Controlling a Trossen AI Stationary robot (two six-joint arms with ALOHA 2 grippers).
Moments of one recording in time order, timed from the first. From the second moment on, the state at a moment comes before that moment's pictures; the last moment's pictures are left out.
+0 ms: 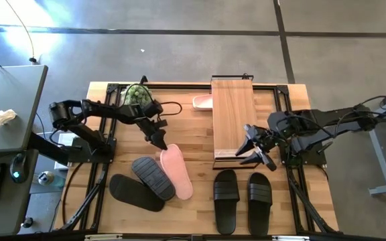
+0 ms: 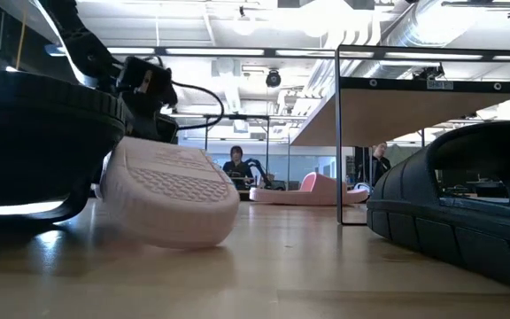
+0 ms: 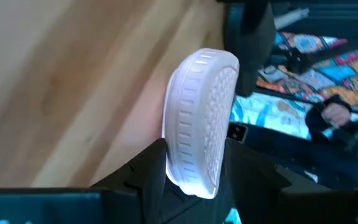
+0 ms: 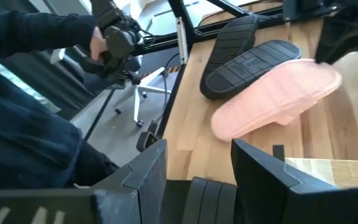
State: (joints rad) left arm 0.58 1.50 0.57 -0.14 0.99 -0.63; right arm 0.20 0.98 1.03 -0.51 -0.27 0.31
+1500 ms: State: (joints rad) left arm 0.53 1.36 0.58 0.54 1.18 -1.00; right arm 0.36 1.23 1.03 -0.23 0.29 -0.26
